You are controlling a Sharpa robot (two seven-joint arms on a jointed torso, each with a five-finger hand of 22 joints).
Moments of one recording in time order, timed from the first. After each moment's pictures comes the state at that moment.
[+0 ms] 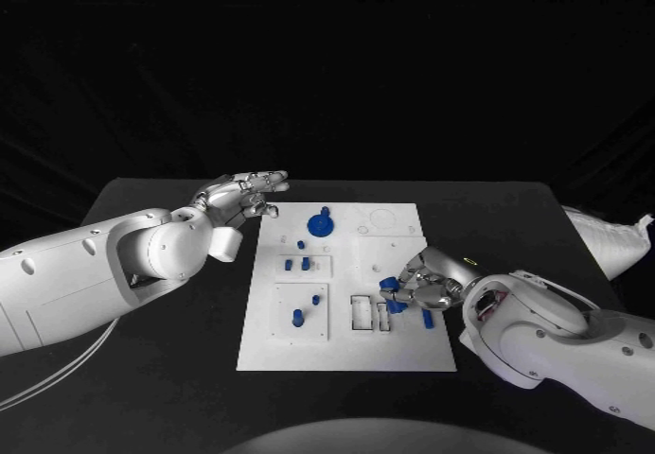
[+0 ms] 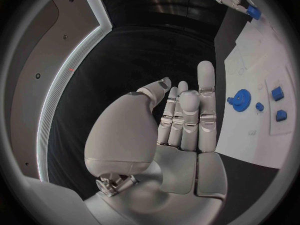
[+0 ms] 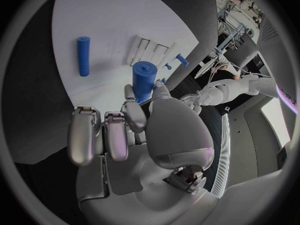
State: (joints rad) left arm 1.17 -0.90 -0.02 1.52 0.18 -0.17 0.26; left_hand 1.34 -0.13 0.45 0.01 0.11 1.05 0.17 0.11 0.07 1.12 0.10 0.28 0.10 1.28 0.01 1.16 0.62 0.17 1.31 0.10 0.53 0.69; right arm 0.93 -1.01 0.05 1.93 -1.45 -0.39 -0.59; right_hand 1.25 0.01 -0.13 0.28 0.41 1.09 0.07 0.28 0.26 1.45 0.00 1.20 1.10 1.47 -0.08 1.51 1.31 0.08 1.46 0.02 1.39 1.24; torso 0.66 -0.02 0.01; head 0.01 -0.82
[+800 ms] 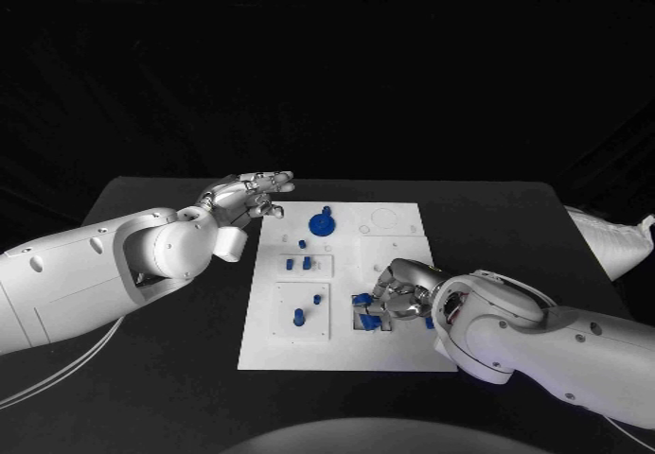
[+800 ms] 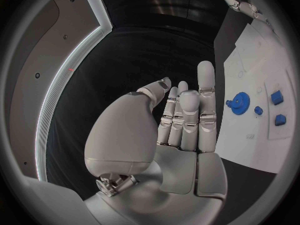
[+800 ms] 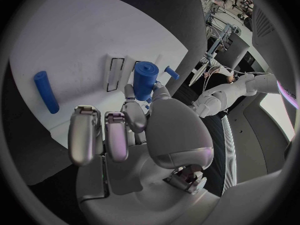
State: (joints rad) left arm 1.17 -0.89 -0.02 1.52 0.18 -0.17 0.26; left_hand 1.34 -0.13 0.45 0.01 0.11 1.05 0.17 0.11 0.07 1.12 0.09 0.28 0.10 1.28 0.01 1.16 0.62 0.17 1.31 0.10 0.53 0.69; right arm 0.93 -0.88 0.05 1.87 -1.38 -0.26 -0.60; right_hand 1.23 0.03 -0.14 0.29 0.40 1.09 0.07 0.30 0.29 1.44 0.00 1.21 1.12 1.47 -0.09 1.51 1.31 0.08 1.47 0.02 1.39 1.24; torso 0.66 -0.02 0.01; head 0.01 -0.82
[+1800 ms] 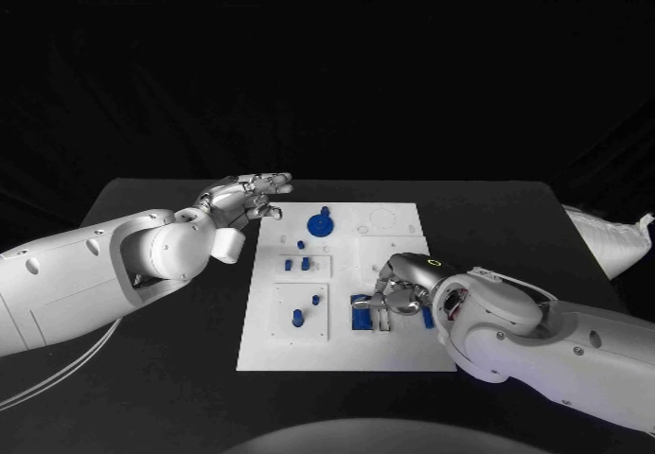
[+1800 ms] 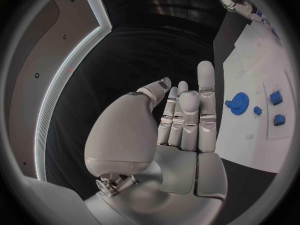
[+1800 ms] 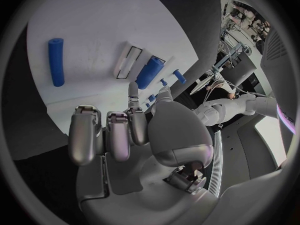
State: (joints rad) left arm 1.17 -0.89 -0.02 1.52 0.18 -0.16 0.25; left_hand 1.34 -0.13 0.45 0.01 0.11 1.05 0.17 0.11 0.07 1.12 0.09 0.28 0.10 1.28 0.01 1.16 0.63 0.17 1.31 0.10 0.53 0.69; right arm 0.93 -0.88 0.05 1.87 -1.60 -0.23 -0.62; right_hand 1.11 0.05 -0.26 0.29 0.10 1.11 0.04 0.33 0.38 1.47 -0.03 1.36 1.31 1.47 -0.11 1.51 1.31 0.08 1.47 0.01 1.39 1.23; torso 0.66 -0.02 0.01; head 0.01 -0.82
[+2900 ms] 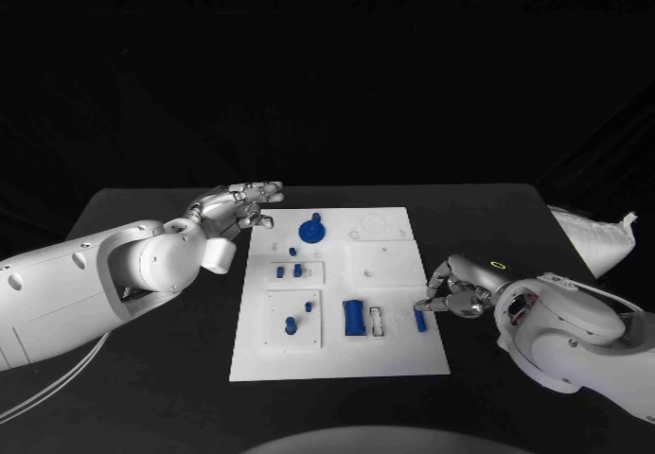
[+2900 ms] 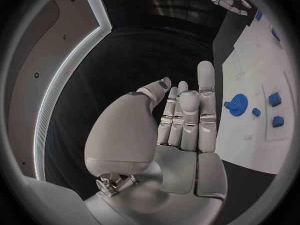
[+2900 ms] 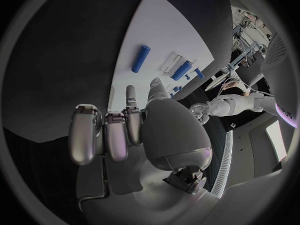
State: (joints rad) left arm 1.17 -0.90 -0.02 1.53 0.18 -0.16 0.25; left_hand 1.34 -0.13 0.45 0.01 0.11 1.05 0.17 0.11 0.07 1.12 0.09 0.28 0.10 1.28 0.01 1.16 0.63 0.17 1.31 0.10 0.53 0.69; right arm 0.93 -1.15 0.04 1.94 -1.59 -0.29 -0.59; right_hand 1.29 0.06 -0.22 0.21 0.22 1.04 0.07 0.27 0.37 1.46 -0.01 1.33 1.43 1.47 -0.09 1.51 1.31 0.08 1.47 0.01 1.38 1.24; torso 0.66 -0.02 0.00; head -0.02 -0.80
